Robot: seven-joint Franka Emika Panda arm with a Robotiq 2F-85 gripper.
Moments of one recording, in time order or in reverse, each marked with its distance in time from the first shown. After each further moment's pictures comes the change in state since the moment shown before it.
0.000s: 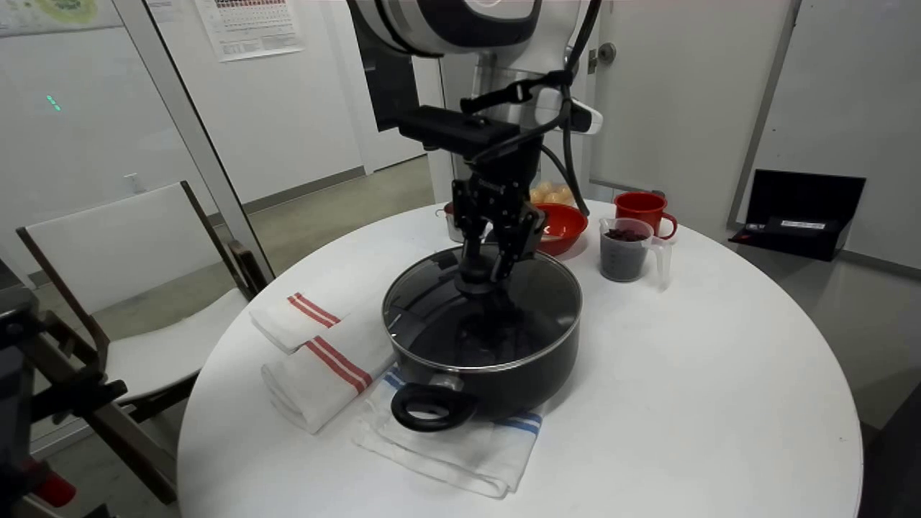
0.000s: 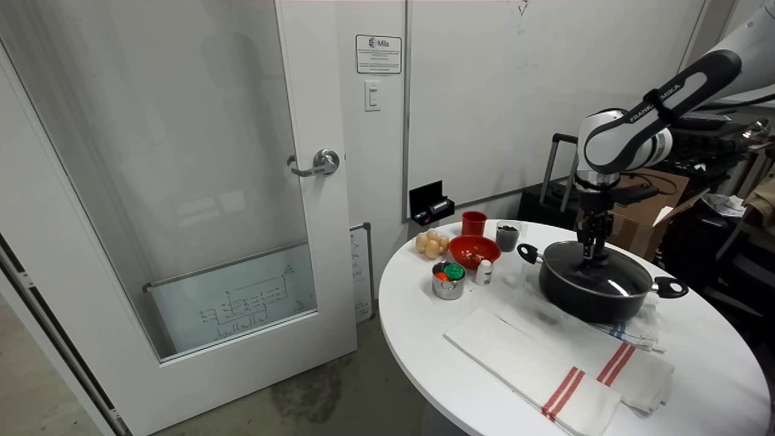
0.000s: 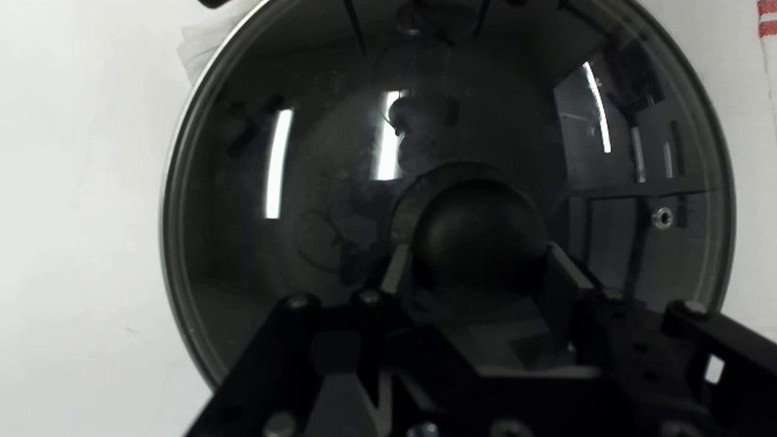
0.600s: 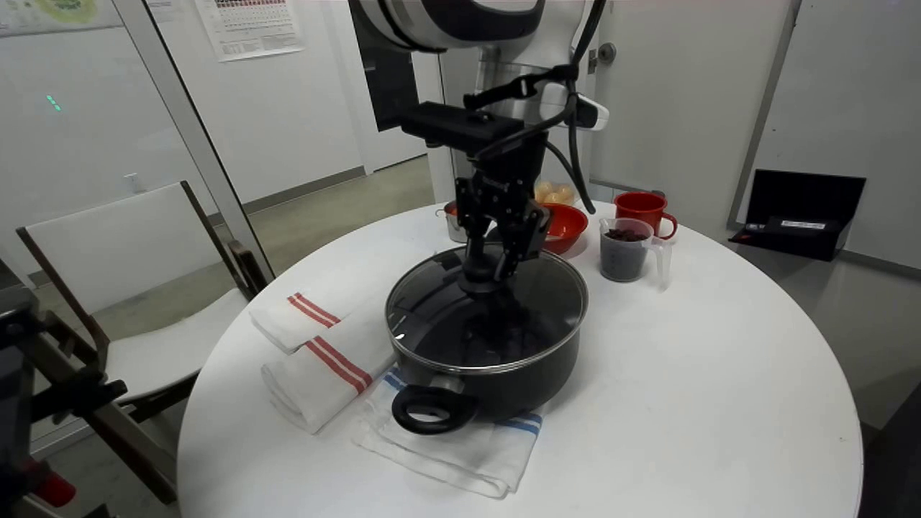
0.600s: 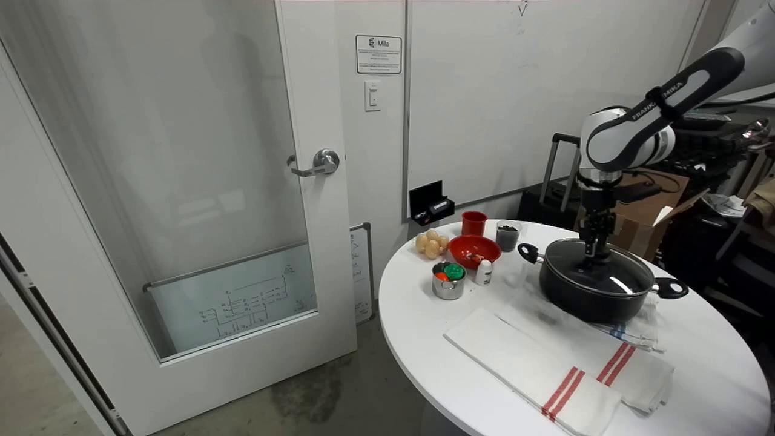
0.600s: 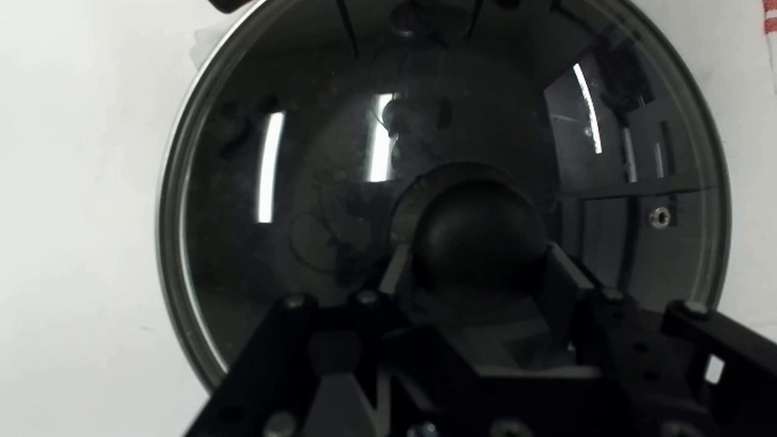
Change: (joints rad) arm -0.007 -0.011 -0.004 -0.008 0.000 0.003 0.000
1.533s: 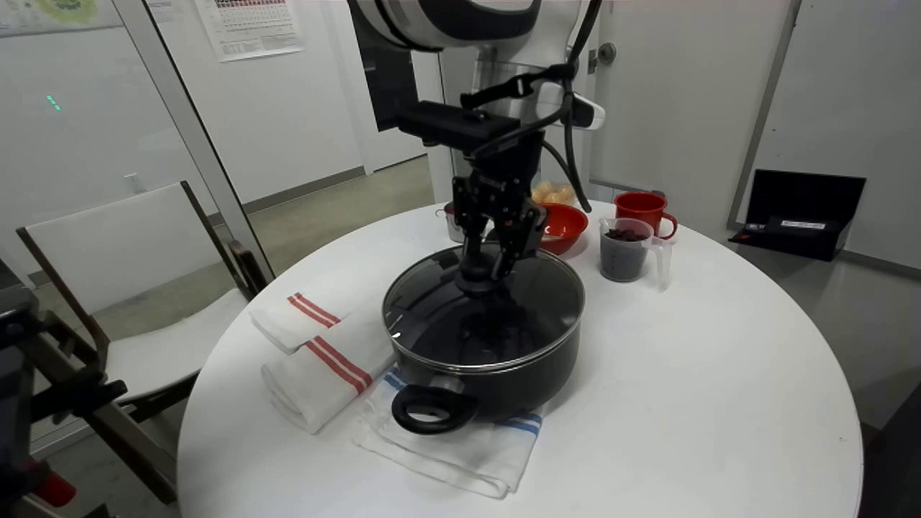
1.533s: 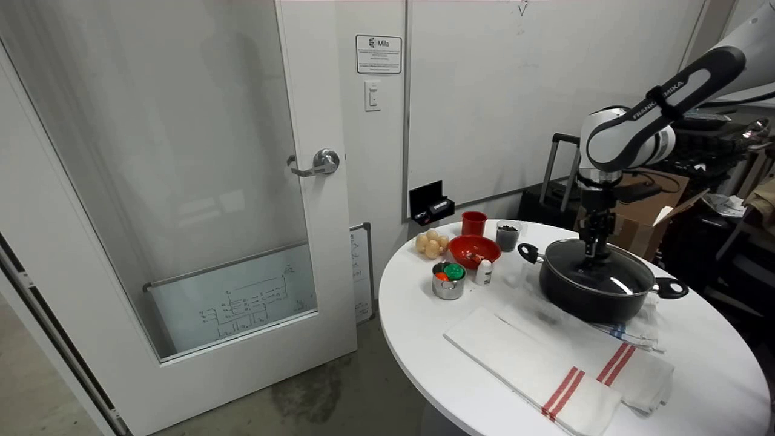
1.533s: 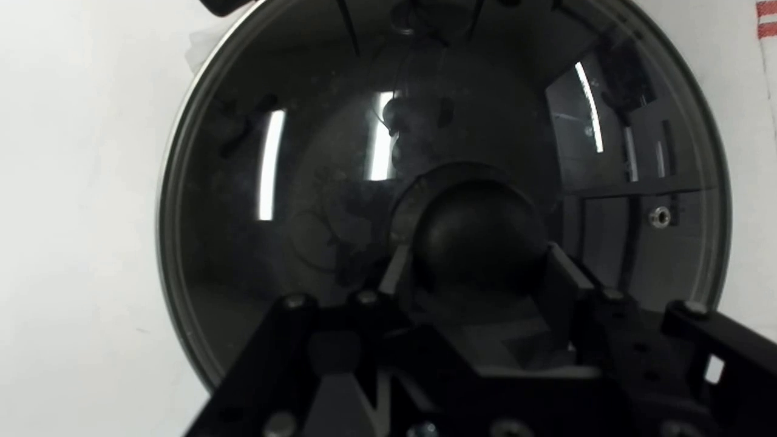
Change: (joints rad) arm 0.002 -0.006 0.002 -0.008 0.000 0.001 0.000
